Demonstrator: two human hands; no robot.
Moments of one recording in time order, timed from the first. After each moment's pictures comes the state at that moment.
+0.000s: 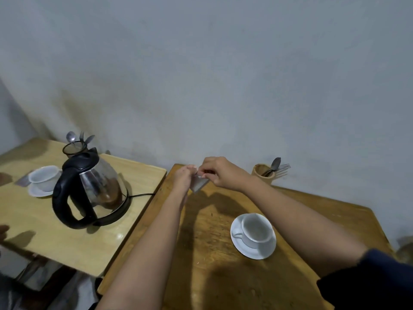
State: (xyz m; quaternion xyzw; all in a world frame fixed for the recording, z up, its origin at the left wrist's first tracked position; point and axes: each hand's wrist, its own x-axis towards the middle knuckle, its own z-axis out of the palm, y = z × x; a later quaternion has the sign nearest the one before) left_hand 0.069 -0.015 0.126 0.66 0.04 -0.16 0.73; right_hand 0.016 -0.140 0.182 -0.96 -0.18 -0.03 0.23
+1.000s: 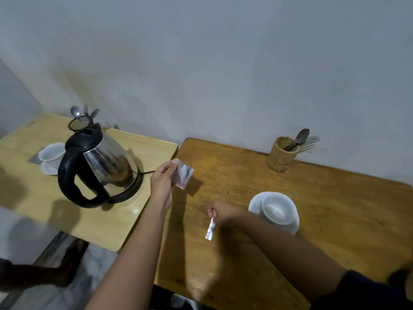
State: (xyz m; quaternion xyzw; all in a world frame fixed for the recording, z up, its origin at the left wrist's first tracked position) left_hand 0.076 0.066 0.059 0.58 0.11 -0.10 0.80; right_hand -0.006 -0.096 0.006 -0.92 -0.02 0.28 0.28
